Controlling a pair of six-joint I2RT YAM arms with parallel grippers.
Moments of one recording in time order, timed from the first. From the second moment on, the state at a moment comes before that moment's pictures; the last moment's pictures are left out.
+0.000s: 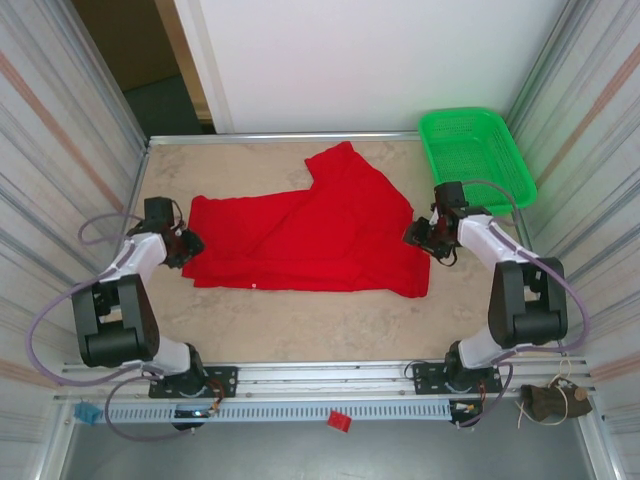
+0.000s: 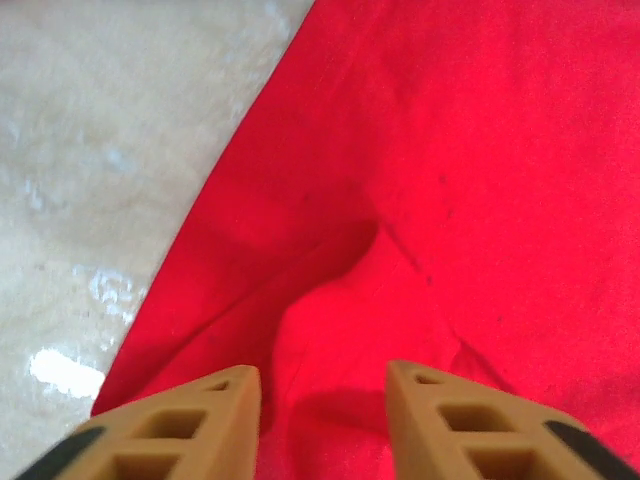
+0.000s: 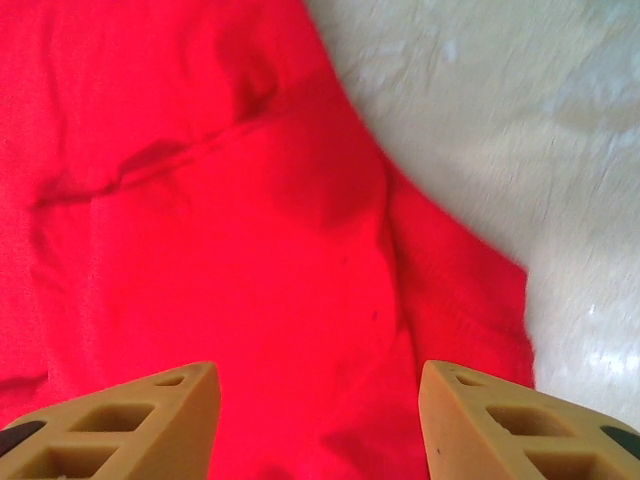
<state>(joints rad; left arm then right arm) 0.17 1.44 0.85 -0.53 0.11 -0.46 0.11 1.49 0.94 -0.64 -0.20 0.51</state>
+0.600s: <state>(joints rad) 0.12 0.92 0.45 -0.58 0.15 -0.63 0.29 1.31 0.73 -0.70 -0.10 0.60</state>
